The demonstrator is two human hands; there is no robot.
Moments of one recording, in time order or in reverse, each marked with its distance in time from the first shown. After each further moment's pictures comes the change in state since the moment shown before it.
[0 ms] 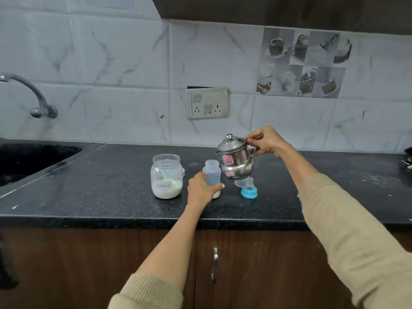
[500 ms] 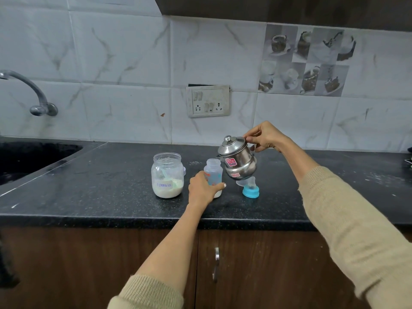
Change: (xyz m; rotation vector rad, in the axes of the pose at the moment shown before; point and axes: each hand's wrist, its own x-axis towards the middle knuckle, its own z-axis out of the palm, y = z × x) left_hand 0.003 -0.003 0.001 0.019 0.000 0.010; right_hand 0.009 -0.011 0.001 -0.159 -0.057 -0.009
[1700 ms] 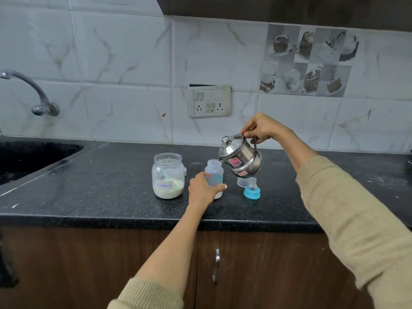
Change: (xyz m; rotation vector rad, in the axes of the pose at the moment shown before) left_hand 0.002 -0.003 0.001 0.001 0.001 -0.008; right_hand 0.007 -0.030 -0.009 -0.242 -0.088 -0.064
